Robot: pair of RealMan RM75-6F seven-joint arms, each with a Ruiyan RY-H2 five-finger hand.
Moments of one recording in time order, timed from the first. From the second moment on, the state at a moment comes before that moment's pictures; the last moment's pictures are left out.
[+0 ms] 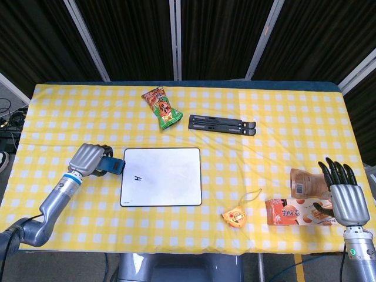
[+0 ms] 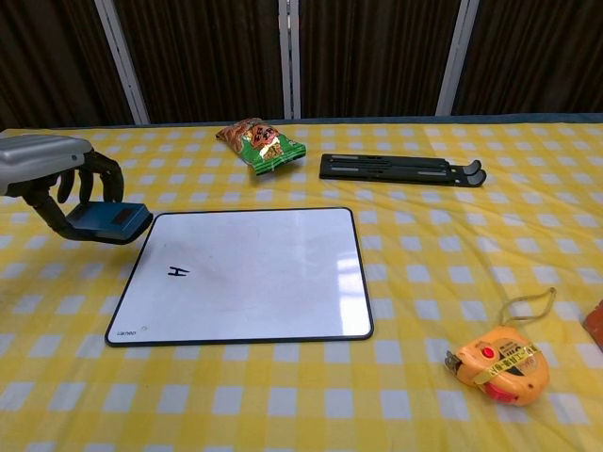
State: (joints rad) left arm -0.65 -1.43 -0.12 -1.26 1.32 0.87 0.10; right arm 0.14 -1.15 0.09 -1.56 -1.42 1.40 -0.15
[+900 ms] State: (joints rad) left arm -0.81 -1.58 -0.10 -1.41 1.08 0.76 0.46; right arm 0.14 -1.15 0.10 -1.54 -1.40 1.39 -0.14
